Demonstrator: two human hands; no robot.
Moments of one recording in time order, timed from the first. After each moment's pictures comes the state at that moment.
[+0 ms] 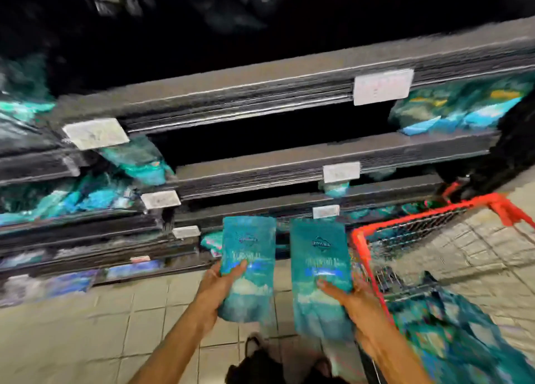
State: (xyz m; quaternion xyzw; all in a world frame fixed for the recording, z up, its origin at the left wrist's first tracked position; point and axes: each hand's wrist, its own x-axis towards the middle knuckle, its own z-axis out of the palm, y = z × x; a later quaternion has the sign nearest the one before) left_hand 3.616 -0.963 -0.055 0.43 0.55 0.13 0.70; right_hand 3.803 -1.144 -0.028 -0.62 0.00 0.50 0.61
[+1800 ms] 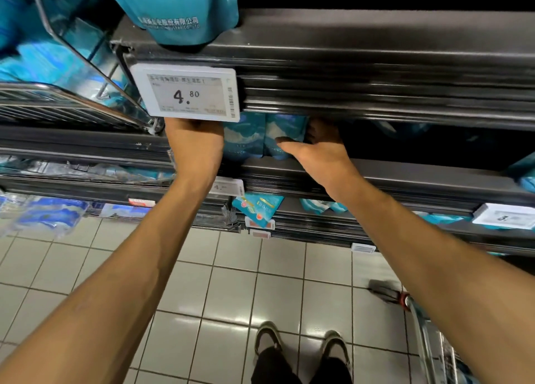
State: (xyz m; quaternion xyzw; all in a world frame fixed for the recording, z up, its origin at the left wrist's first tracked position) left_hand 3.605 -0.680 -0.206 0.50 0.48 0.57 0.45; right_hand 3.763 -0.751 -0.227 -0.73 -0.34 0.40 0.45
